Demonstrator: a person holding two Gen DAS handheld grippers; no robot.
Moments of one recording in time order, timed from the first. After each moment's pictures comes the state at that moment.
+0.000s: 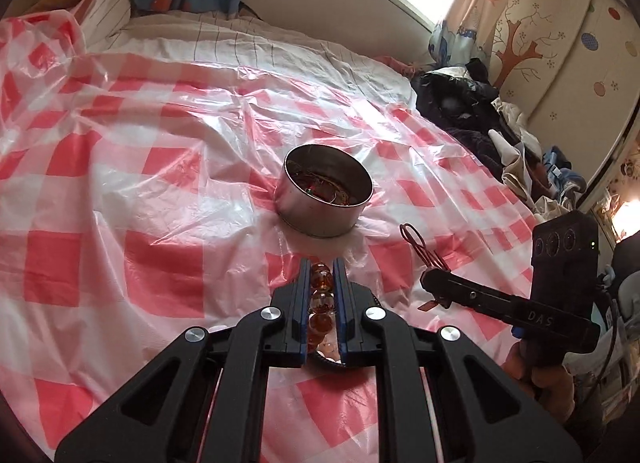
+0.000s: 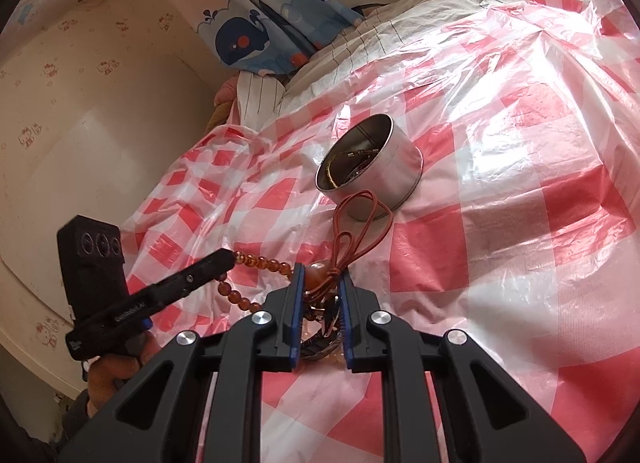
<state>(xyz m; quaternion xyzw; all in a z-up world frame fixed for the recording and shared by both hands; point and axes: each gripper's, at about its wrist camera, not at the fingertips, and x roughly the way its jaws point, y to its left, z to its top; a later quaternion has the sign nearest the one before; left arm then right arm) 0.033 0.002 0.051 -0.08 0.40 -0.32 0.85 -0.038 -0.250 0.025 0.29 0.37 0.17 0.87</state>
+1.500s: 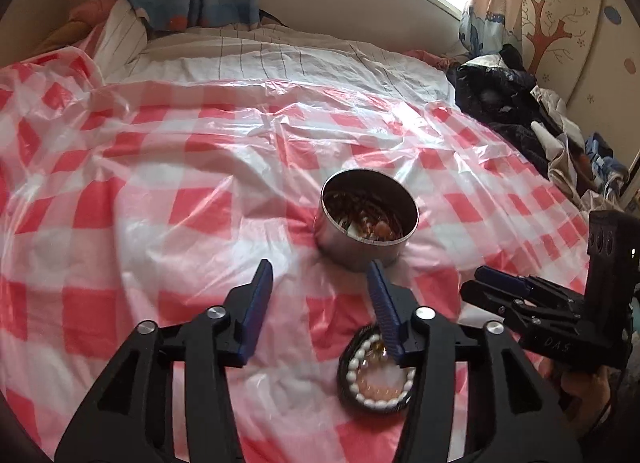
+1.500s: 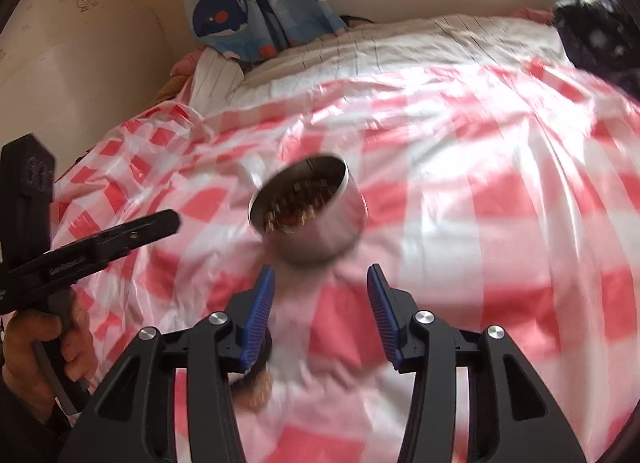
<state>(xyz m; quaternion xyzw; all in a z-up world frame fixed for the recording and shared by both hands) 0.054 -0.011 0.064 -0.02 0.40 -0.25 0.88 -0.016 -0.253 0.036 0.15 0.40 0.06 0.90</state>
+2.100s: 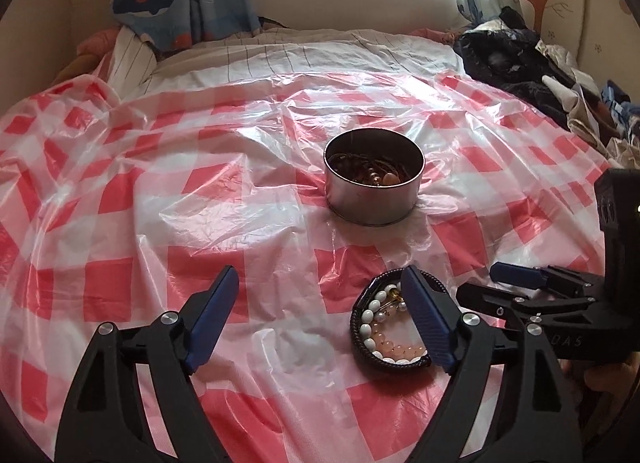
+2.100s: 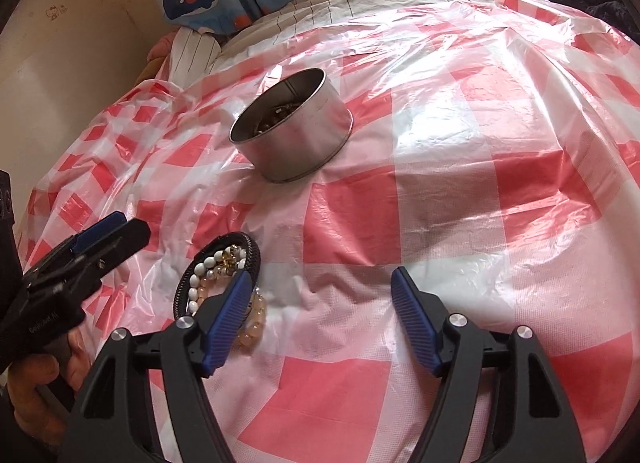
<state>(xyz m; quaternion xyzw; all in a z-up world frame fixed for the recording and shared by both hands) 0.019 -0.031 0.046 0.07 0.38 -0.21 0.90 -0.027 -0.239 -0.001 0.18 0.44 0.05 0.88</state>
